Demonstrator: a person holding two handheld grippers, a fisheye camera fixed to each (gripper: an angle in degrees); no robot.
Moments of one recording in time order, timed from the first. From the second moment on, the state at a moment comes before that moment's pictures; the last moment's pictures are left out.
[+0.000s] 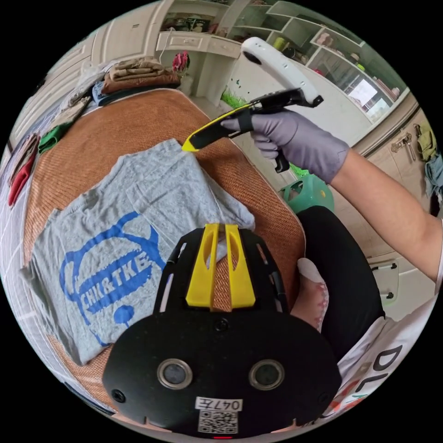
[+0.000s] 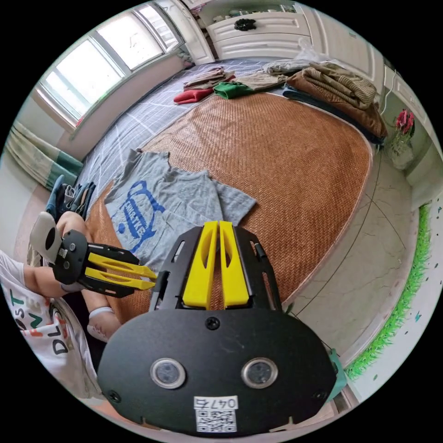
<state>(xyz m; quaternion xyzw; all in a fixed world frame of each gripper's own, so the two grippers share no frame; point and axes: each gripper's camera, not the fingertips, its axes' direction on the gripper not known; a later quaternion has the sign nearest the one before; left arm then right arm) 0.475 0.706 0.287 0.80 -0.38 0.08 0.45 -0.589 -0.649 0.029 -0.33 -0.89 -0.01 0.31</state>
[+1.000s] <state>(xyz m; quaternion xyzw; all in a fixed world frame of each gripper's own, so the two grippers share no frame) -0.144 0.736 0.432 0.95 0.05 -0.09 0.30 -0.567 -1.018 -0.134 -0.11 -0.96 -0.04 0.25</state>
